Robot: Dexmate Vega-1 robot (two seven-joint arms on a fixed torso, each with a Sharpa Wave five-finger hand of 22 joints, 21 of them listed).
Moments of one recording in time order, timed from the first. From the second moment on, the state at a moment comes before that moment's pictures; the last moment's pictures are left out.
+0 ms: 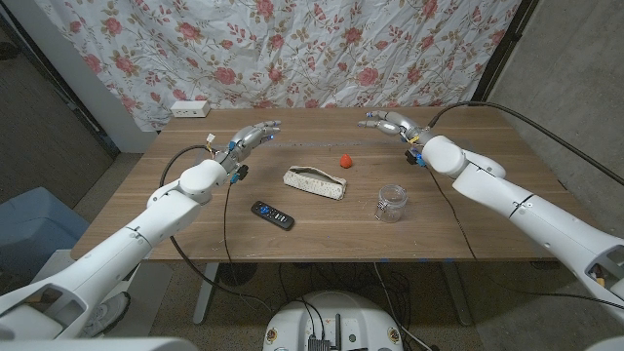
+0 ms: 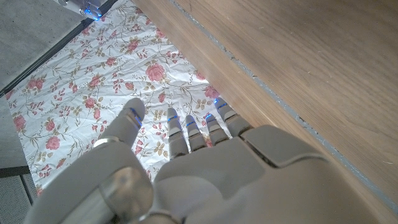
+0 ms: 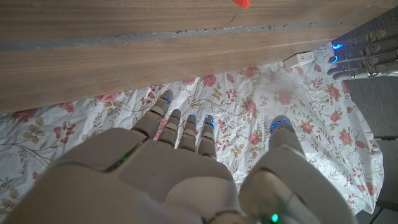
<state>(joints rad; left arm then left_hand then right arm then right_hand) 0.85 0.74 0.42 -1.61 -0.36 -0.06 0.07 0.34 0.06 0.72 -0.19 0.18 0.34 -0.13 0.20 0.17 0.14 -0.14 0.20 0.17 0.04 -0.04 0.18 0.16 0.16 -0.01 0.19 0.17 -0.64 -0.77 -0.63 -1.69 -0.12 -0.18 -0.01 0.38 0.00 0.36 -0.18 0.19 0.20 -0.08 0.20 0.18 0.11 -0.02 0.18 0.19 0.06 0.03 0.20 0.23 0.29 0.04 0.18 0.16</state>
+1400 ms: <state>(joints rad) 0.87 0.67 0.41 -1.53 -0.41 -0.13 0.11 0.36 0.05 0.70 -0.18 0.18 0.30 -0.15 0.18 0.17 0.14 -0.14 0.19 0.17 0.04 -0.04 0.18 0.16 0.16 -0.01 0.19 0.17 -0.43 -0.72 -0.85 -1.66 -0.48 -0.31 0.30 0.58 -0.08 0.40 -0.19 0.19 0.17 -0.09 0.21 0.20 0.02 0.02 0.19 0.19 0.01 0.08 0.20 0.21 0.24 0.08 0.18 0.16</state>
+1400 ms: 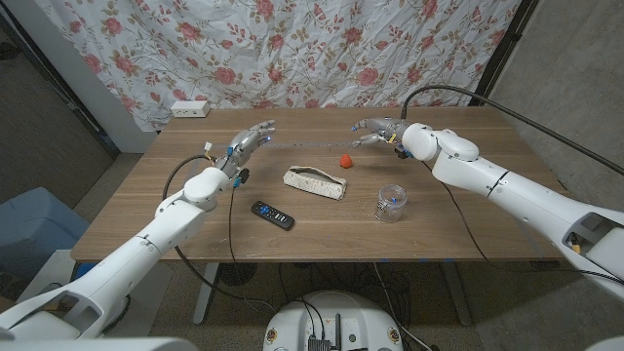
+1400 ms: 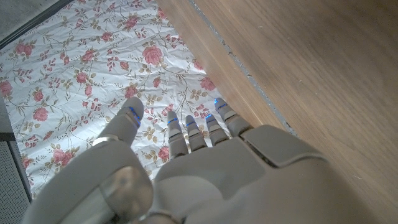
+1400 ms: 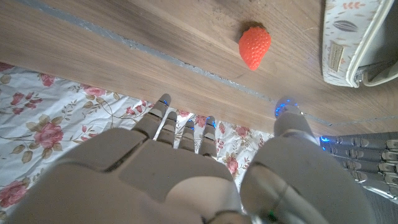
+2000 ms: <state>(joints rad) 0.87 0.63 0.41 -1.48 -0.42 -0.16 0.13 0.36 0.06 0.69 -0.18 0.18 0.30 -0.15 0.18 0.17 0.15 -0.14 0.19 0.17 0.05 -0.04 0.18 0.16 0.16 -0.01 0.19 0.17 -0.35 -0.68 -0.92 -1.60 -0.57 -0.32 0.44 0.67 -0.08 0.42 -0.18 0.19 0.18 -0.09 0.23 0.21 -0.04 0.04 0.18 0.20 -0.03 0.11 0.20 0.21 0.22 0.09 0.18 0.16</state>
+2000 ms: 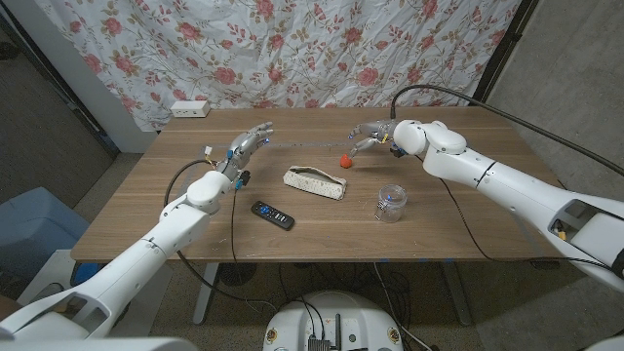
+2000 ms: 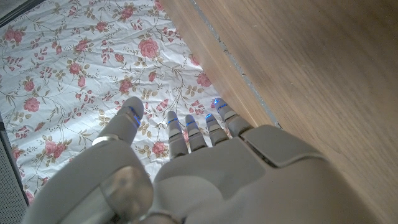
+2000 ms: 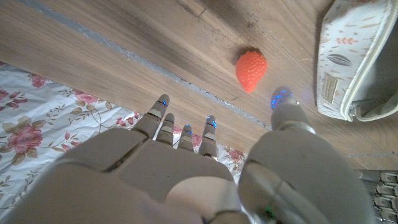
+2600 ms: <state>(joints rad) 0.89 0.63 0.40 -1.48 -0.42 -0.17 0.15 0.37 0.06 0.68 -0.18 0.18 0.30 -0.15 0.18 0.17 0.15 -0.14 0.19 0.17 0.05 -0.04 0.18 0.16 0.16 -0.01 0.19 0.17 -0.29 -0.63 -0.98 -1.53 -0.63 -0.32 0.52 0.70 -0.10 0.43 -0.19 0.19 0.18 -0.12 0.24 0.22 -0.07 0.05 0.18 0.20 -0.04 0.12 0.20 0.22 0.22 0.10 0.18 0.16</state>
